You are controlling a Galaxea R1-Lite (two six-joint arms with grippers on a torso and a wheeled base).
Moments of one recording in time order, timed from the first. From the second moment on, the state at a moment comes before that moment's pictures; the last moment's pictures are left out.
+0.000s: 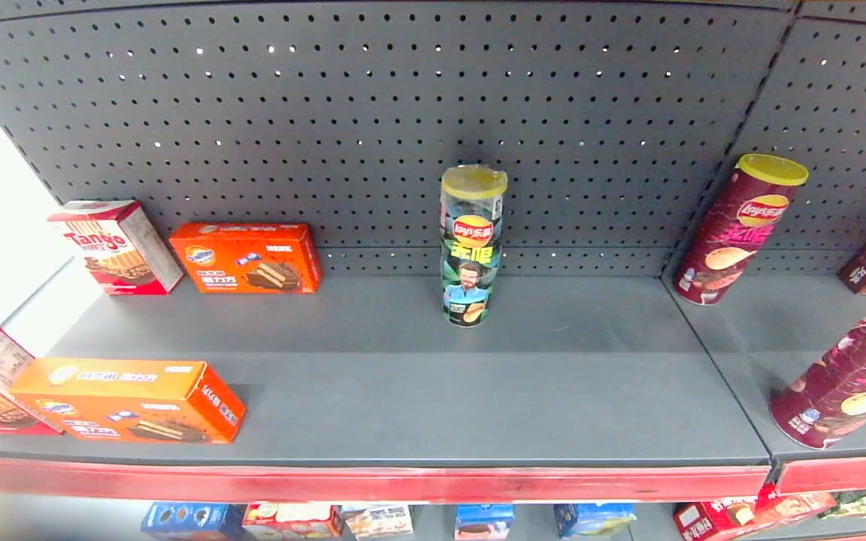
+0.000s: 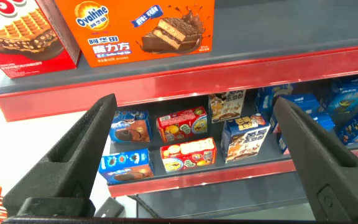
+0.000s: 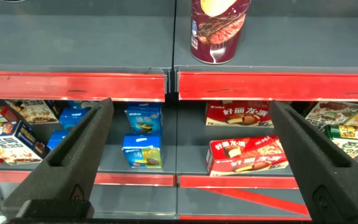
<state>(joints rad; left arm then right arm) 0.00 0.00 0.00 0.00 -0.11 0.08 0.00 0.00 0.00 0.00 0.02 0.00</state>
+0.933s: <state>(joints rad) 0.00 0.00 0.00 0.00 -0.11 0.08 0.00 0.00 0.00 0.00 0.02 0.00</state>
